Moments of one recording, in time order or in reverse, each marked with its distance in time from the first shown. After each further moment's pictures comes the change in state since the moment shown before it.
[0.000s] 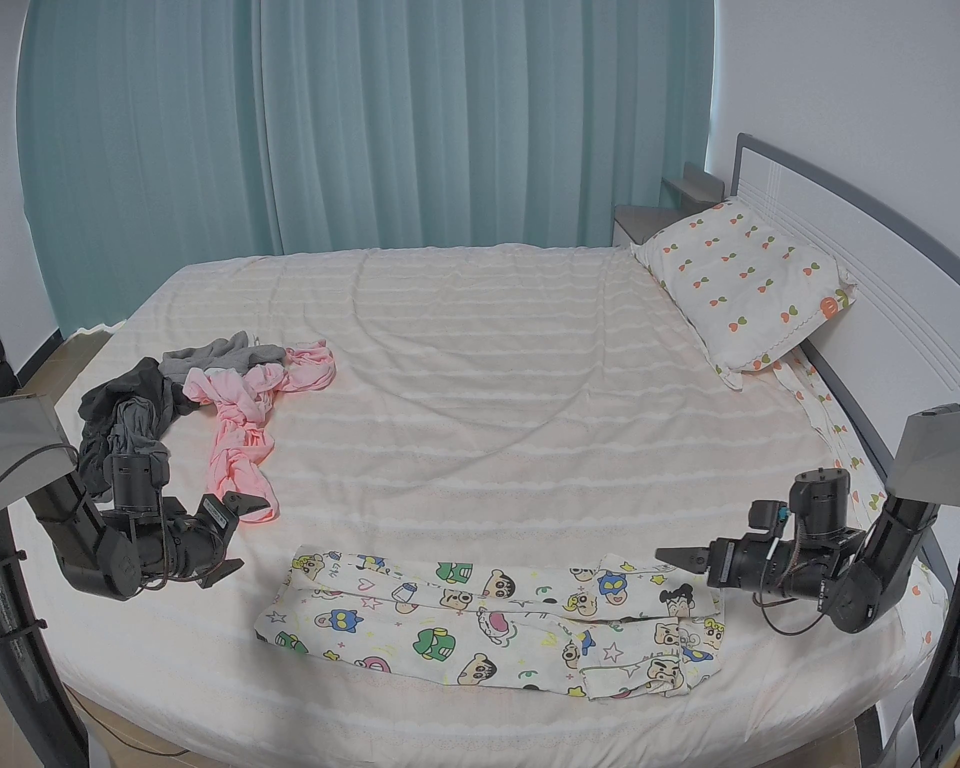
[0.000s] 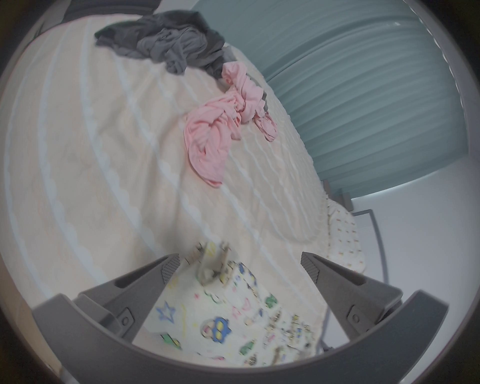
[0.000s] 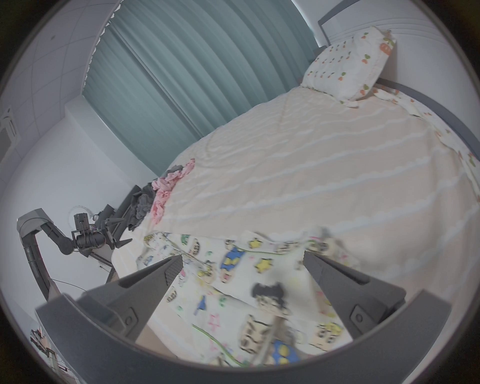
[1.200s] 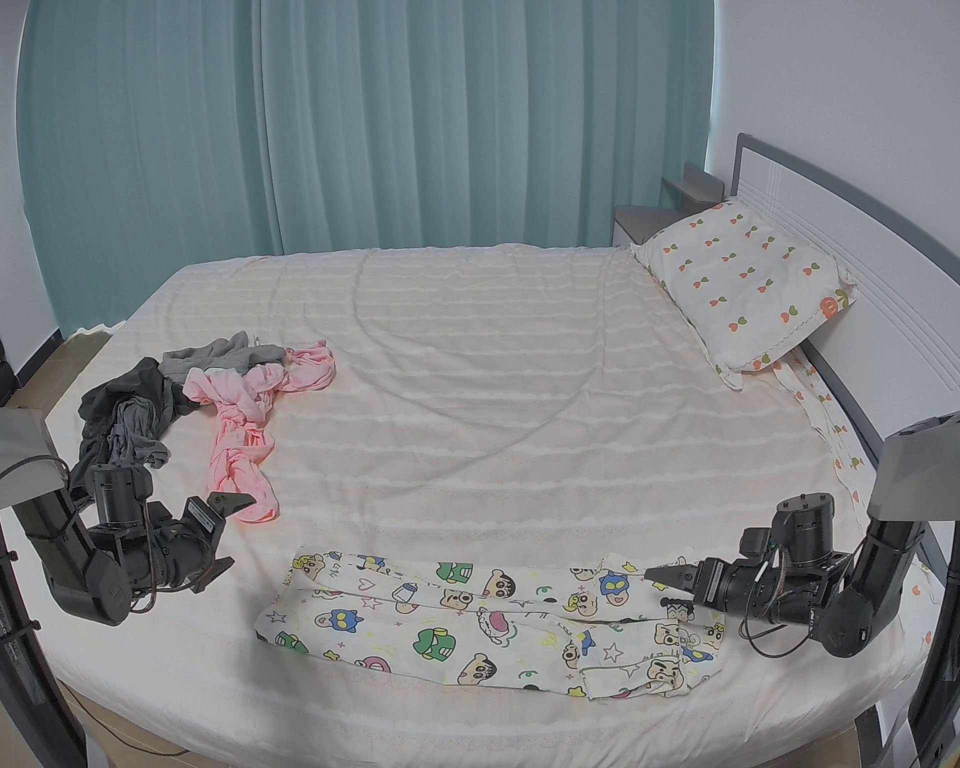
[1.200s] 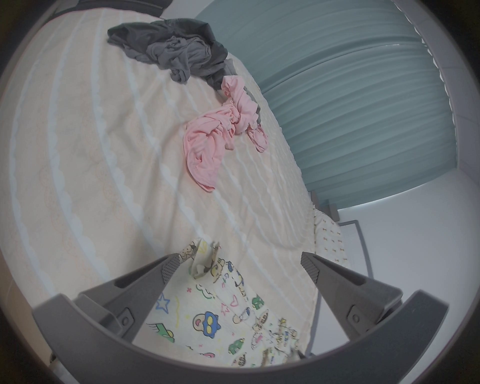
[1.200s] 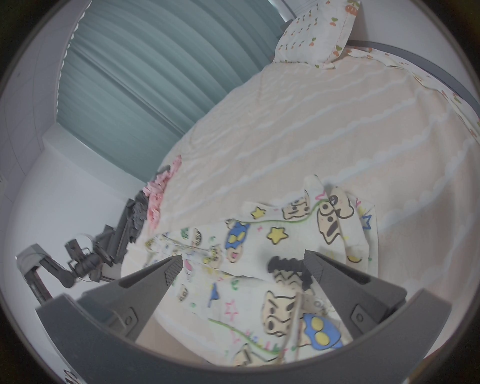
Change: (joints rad) left arm -0.031 -0.013 0.113 -0.180 0.099 0.004; right arm 0.050 -0.015 0.123 -0.080 -0.061 0.258
